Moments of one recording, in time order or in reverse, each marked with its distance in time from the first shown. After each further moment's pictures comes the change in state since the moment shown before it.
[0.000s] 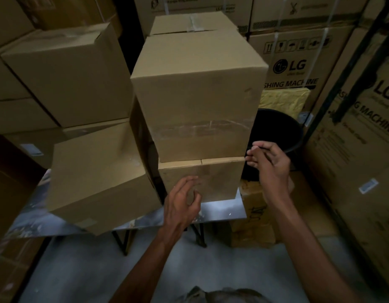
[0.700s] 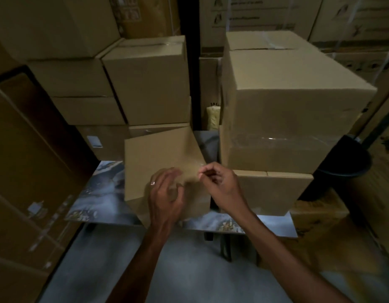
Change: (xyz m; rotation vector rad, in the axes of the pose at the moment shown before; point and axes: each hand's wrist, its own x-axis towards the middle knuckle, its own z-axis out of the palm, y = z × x) left_hand -0.014 -0.090 -0.179 0.091 0.479 0.009; right_hand -0.102 0.018 0.226 -0.187 -0.576 -0.047
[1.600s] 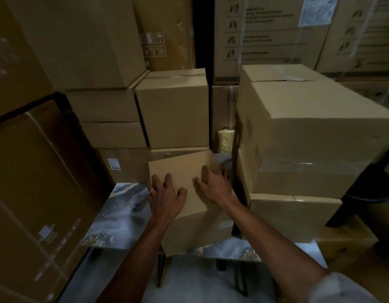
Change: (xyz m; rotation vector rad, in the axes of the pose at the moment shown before) left_hand 0.078 -0.077 -0.025 0.500 -0.502 -0.495; right_hand 0.101 0.008 0.088 -0.884 -0.138 0.173
